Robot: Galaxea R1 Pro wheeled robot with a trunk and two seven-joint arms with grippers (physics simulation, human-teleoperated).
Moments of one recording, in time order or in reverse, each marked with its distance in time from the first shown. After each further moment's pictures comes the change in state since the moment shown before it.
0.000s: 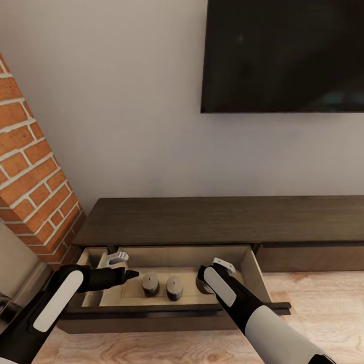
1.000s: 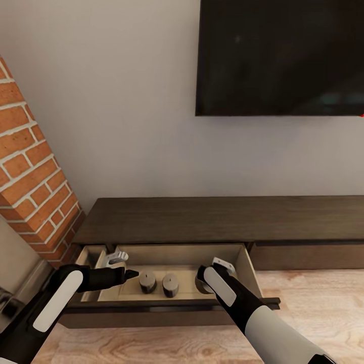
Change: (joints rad) left arm 0.000 0.001 0.001 -0.001 0.000 0.000 0.000; right arm 0.000 0.000 -0.002 -0.001 -0.001 0.000 0.010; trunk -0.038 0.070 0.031
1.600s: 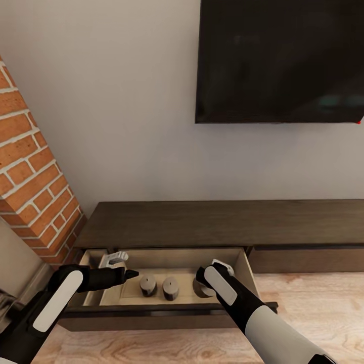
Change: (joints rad) left arm 0.000 0.000 0.000 0.000 0.002 0.000 0.000; right arm 0.000 0.000 -0.006 0.000 -0.049 0.036 0.001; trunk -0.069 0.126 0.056
